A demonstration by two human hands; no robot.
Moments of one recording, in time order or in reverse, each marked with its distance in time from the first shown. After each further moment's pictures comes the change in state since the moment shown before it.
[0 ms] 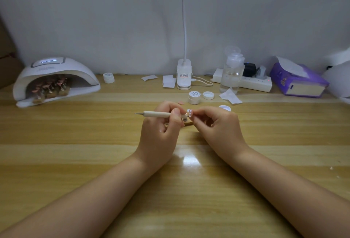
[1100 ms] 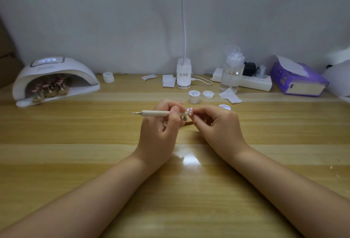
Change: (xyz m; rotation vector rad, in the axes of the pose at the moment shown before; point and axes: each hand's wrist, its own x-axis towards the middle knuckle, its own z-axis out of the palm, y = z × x) left_hand 0.000 0.000 0.000 0.003 0.023 0.000; right_hand 0.000 0.002 0.000 0.011 0.011 0.004
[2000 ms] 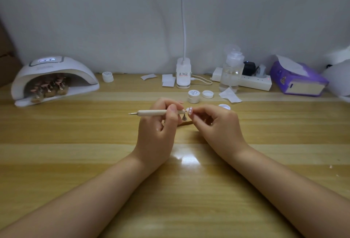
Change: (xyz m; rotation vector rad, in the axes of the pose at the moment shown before) left_hand 0.001 -0.002 0.000 -0.050 0.024 0.019; right_hand -0.001 -0.001 -0.001 0.005 0.005 -0.011
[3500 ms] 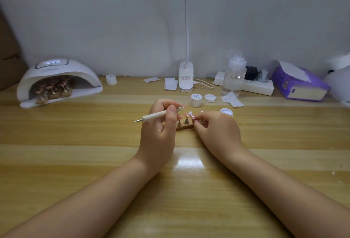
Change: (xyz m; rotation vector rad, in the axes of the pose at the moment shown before) left_hand 0.001 -0.004 0.001 -0.018 0.039 -0.036; right_hand 0.008 0.004 0.011 -0.426 -0.140 0.227
